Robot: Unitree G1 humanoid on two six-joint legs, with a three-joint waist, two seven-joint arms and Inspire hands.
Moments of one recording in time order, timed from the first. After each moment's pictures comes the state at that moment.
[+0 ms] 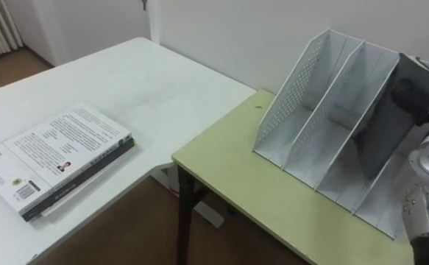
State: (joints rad) left arm 0.19 0.26 0.08 1.11 -0.32 0.09 -0.29; right arm -0.52 -0.52 -0.23 0.58 0.43 0.09 -0.53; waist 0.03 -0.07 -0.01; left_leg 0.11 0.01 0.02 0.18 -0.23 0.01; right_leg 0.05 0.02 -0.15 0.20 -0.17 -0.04
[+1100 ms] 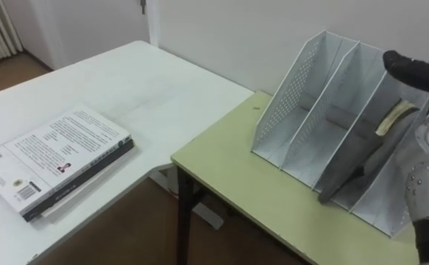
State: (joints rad) left arm 0.20 0.26 0.07 1.09 -0.31 0.08 -0.27; right arm -0.56 -0.53 -0.22 0.36 0.45 0.10 -0.56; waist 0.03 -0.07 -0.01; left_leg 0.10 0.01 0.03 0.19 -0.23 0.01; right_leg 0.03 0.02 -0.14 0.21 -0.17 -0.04
